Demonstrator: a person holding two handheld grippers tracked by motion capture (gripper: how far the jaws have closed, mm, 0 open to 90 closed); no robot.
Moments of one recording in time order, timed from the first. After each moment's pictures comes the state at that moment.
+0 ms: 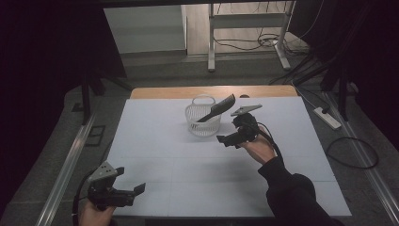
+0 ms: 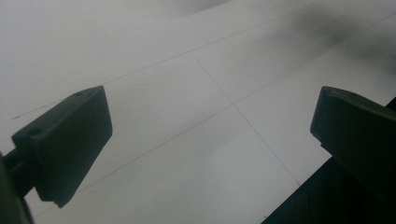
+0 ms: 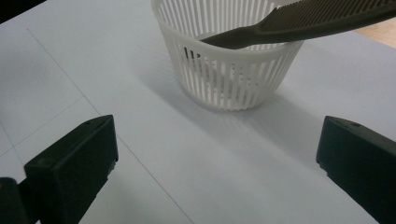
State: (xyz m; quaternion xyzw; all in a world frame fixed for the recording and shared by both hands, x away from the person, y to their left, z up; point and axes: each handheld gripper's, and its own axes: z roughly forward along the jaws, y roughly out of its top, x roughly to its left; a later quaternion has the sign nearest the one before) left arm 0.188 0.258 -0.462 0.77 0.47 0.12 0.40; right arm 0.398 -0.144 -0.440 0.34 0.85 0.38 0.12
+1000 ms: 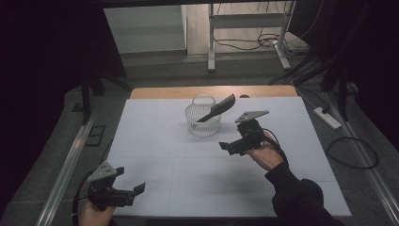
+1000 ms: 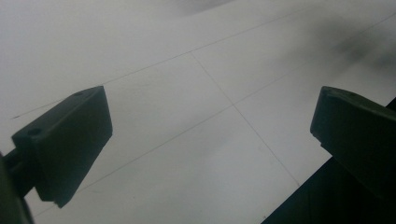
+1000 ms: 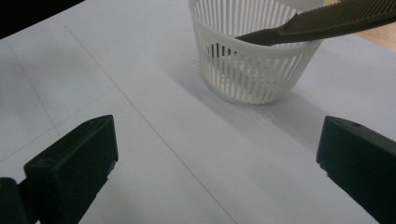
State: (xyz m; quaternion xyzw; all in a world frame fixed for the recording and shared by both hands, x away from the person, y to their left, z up) left arm 0.188 0.258 -0.462 0.77 0.47 0.12 0.41; right arm 0.368 -0.154 -0.428 0.31 0.86 0.40 0.11
